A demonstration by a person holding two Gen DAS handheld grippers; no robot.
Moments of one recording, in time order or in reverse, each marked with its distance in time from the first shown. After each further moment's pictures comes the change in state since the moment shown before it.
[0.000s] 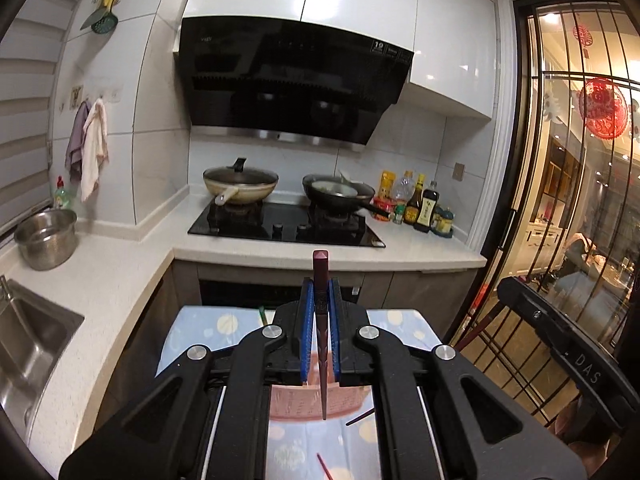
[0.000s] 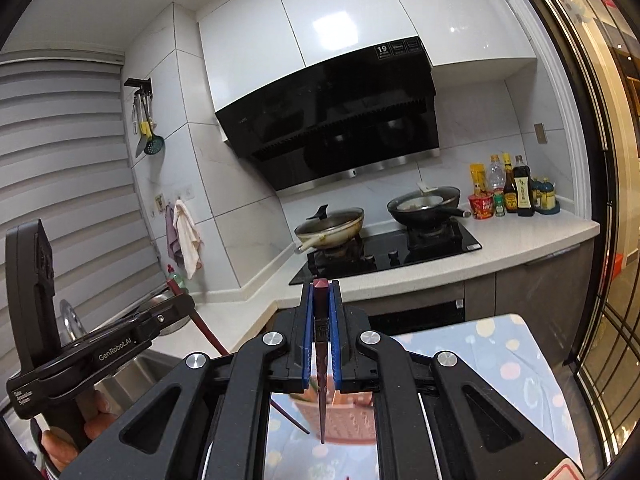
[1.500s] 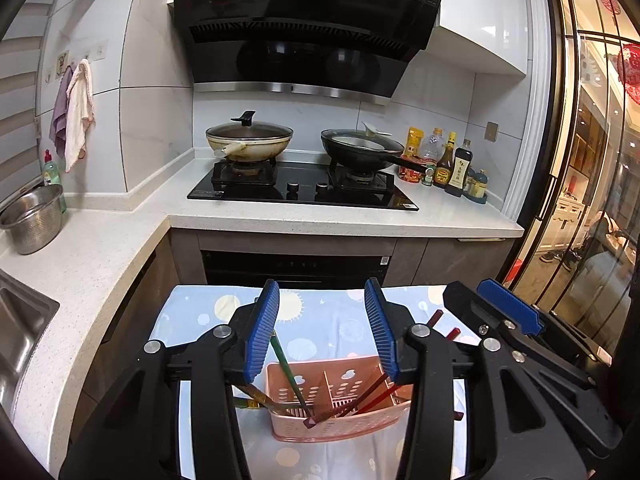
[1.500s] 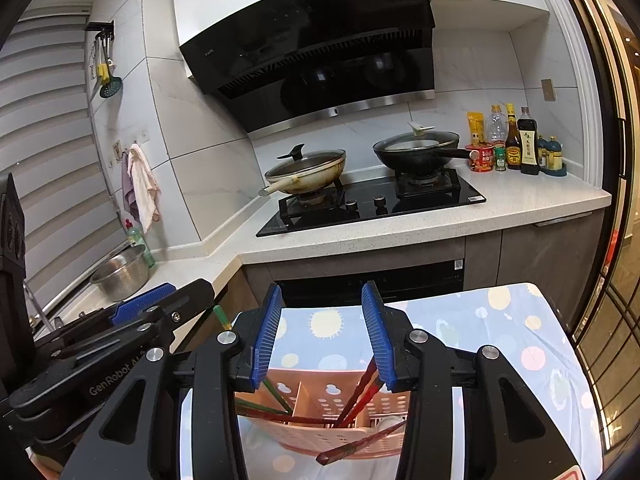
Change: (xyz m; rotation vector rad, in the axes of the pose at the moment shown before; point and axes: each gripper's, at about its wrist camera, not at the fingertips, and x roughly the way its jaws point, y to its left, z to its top) left arm 0.125 0.019 -0.038 0.005 0.142 0.069; right arm 0.138 -0.021 -0.054 -0.015 0.183 -0.075
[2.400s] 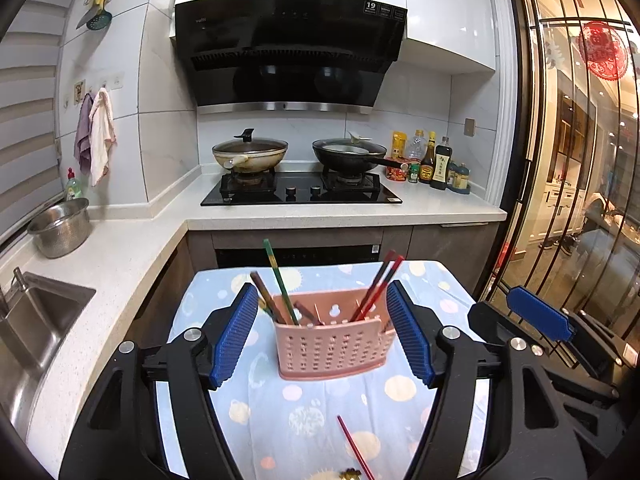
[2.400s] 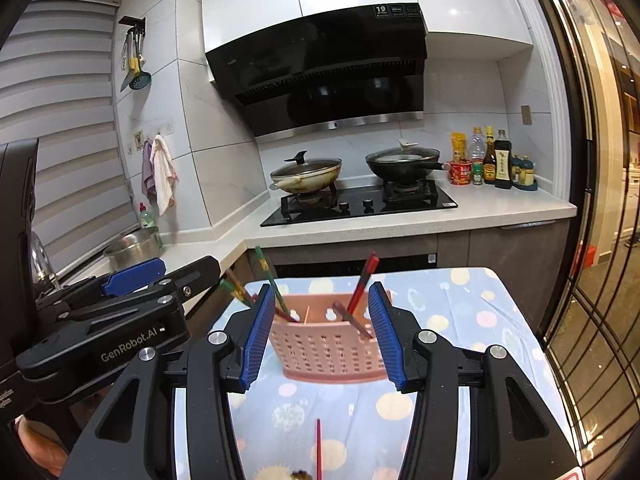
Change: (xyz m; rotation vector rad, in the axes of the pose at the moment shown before) left arm -0.115 -0.024 -0.056 0.069 -0.045 0.013; right arm -0.145 0.028 -0.065 -0.062 -0.037 -0.056
